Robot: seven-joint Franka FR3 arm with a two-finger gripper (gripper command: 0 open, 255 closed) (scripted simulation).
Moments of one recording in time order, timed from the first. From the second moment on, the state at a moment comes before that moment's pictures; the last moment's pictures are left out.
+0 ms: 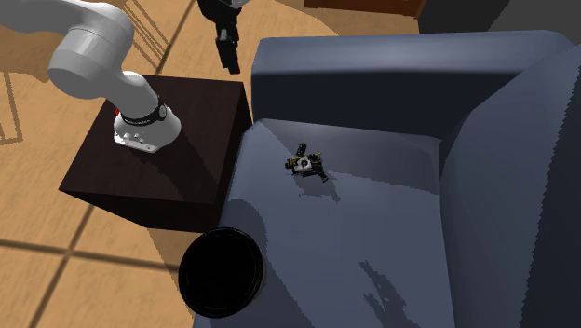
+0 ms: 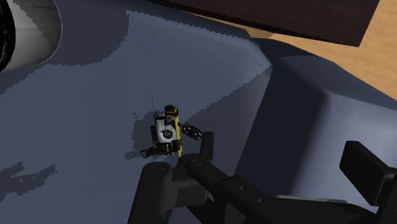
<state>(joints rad) -0.01 -0.69 -0.06 -2.50 0.05 1.79 -0.26</state>
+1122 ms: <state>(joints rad) 0.00 -0.14 -0.24 -2.52 0.13 2.34 -0.60</state>
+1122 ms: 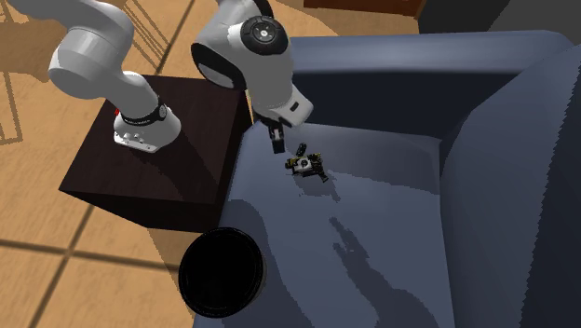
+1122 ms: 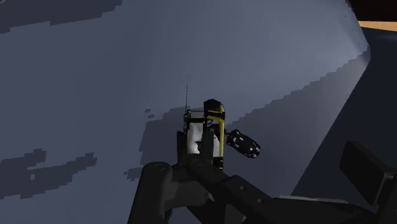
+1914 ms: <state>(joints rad) -0.04 0.31 -0.22 -2.35 0.39 2.55 -0.89</state>
